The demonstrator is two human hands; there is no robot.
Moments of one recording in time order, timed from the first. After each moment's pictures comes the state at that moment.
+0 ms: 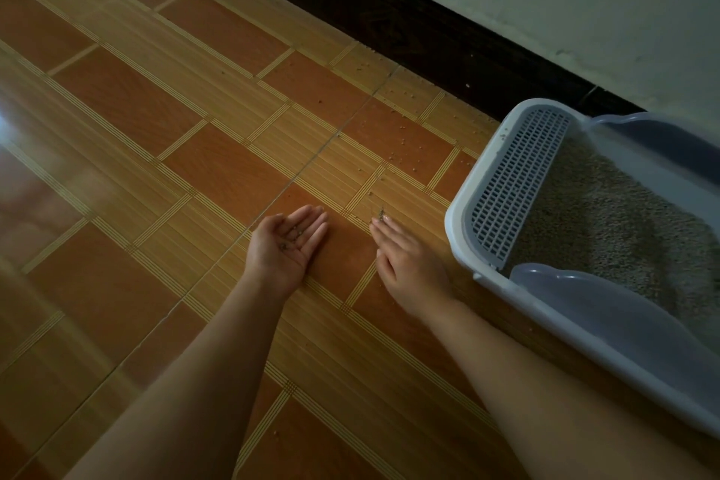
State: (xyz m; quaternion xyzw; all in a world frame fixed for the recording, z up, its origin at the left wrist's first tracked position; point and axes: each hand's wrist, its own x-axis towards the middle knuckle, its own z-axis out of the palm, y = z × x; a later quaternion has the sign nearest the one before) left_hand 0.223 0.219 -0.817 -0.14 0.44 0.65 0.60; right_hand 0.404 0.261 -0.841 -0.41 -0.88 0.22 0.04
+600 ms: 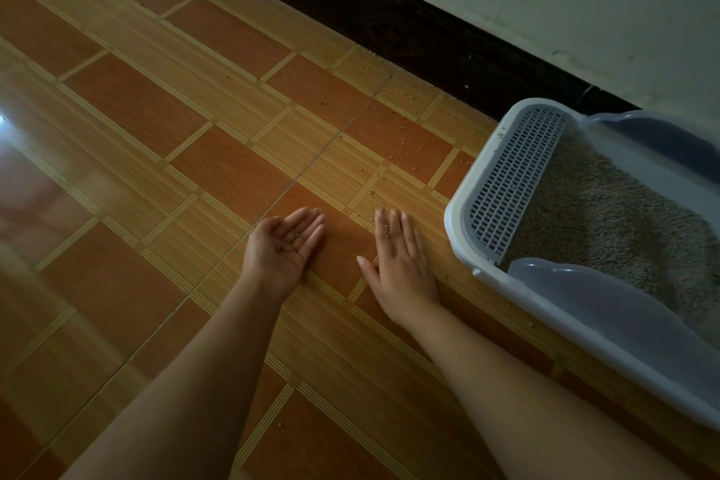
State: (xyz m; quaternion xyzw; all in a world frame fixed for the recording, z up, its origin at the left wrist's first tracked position) left_hand 0.220 0.210 -0.813 -0.13 0.45 0.65 0.59; right_hand 0.394 0.242 -0.847 -0.50 -0.84 0.18 -0.02
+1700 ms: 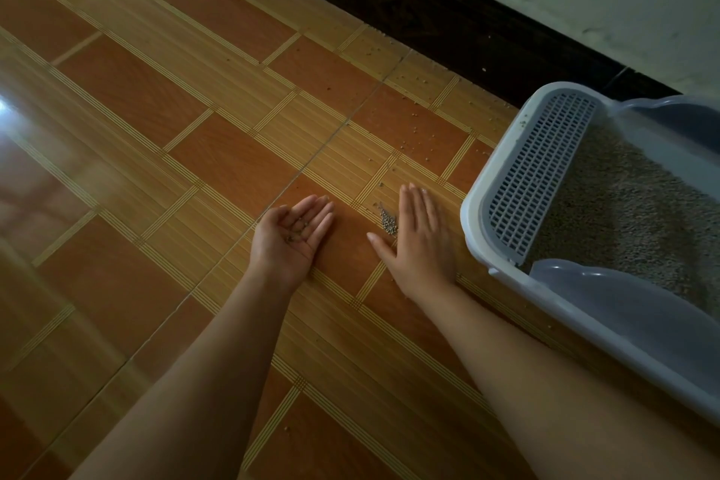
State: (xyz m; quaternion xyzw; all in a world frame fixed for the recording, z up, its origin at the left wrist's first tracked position) left_hand 0.219 0.220 -0.818 -0.15 0.44 0.66 0.59; right_hand 0.388 0.268 -0.848 -0.54 -0.83 0.13 0.00
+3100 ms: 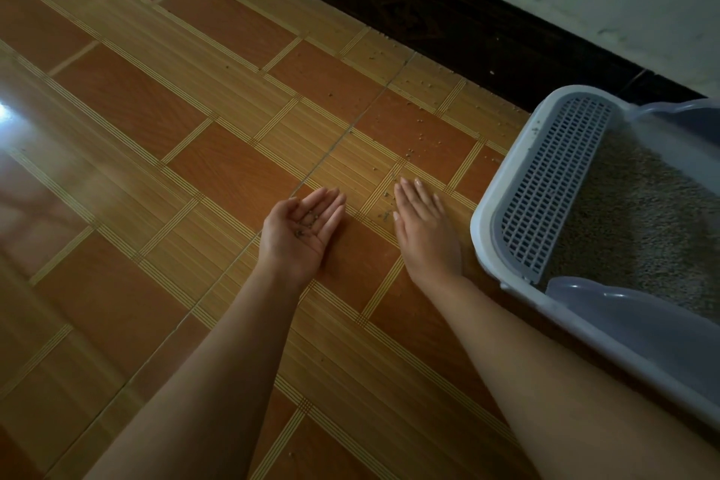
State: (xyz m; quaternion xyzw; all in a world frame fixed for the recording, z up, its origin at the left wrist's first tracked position) left_hand 0.217 0.244 -0.814 -0.13 0.42 0.66 0.61; right_hand 0.381 0.301 -0.863 -0.50 -0.85 0.15 0.05
